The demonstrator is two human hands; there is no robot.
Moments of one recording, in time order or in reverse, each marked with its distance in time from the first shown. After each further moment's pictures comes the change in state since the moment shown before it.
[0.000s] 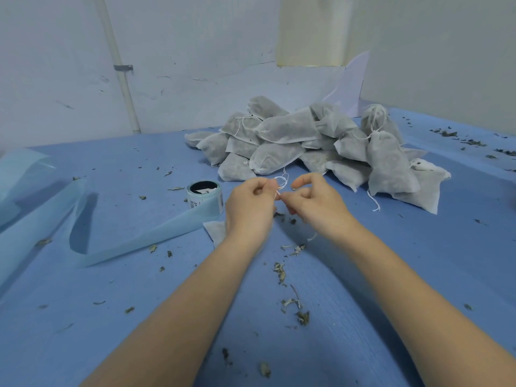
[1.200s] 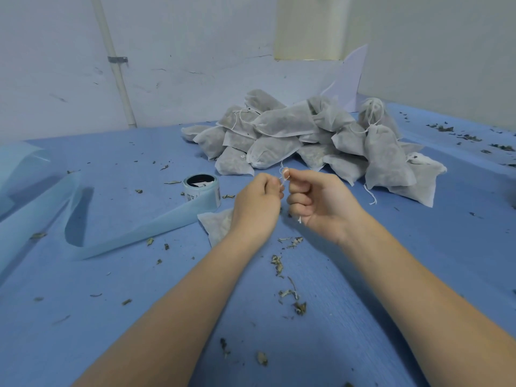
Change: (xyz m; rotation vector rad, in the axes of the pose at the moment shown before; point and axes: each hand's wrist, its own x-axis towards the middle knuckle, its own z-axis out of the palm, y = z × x) left_hand -0.009 0.003 0.001 0.257 -0.122 0.081; right_hand 0.001 -0.001 -0.005 0.894 -0.233 0.262
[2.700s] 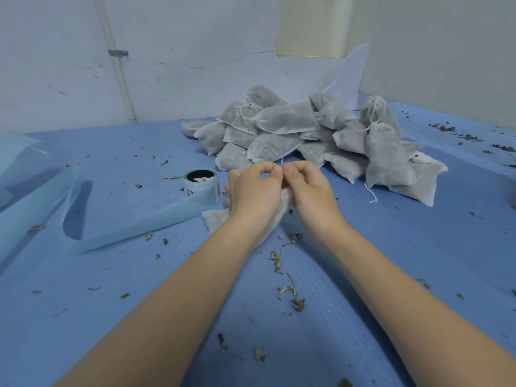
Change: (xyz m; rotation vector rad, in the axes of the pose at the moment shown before) left_hand 0.008 0.011 0.000 -0.056 0.069 -0.103; right_hand 0.004 0.021 0.014 -0.548 0.279 -0.417
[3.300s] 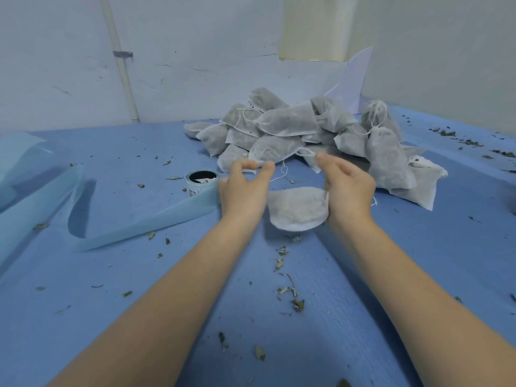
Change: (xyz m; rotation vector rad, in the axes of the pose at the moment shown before) left_hand 0.002 -0.003 -0.011 -0.127 0.091 -0.078; right_hand 0.015 -0.003 -0.026 0.179 0.368 -0.030
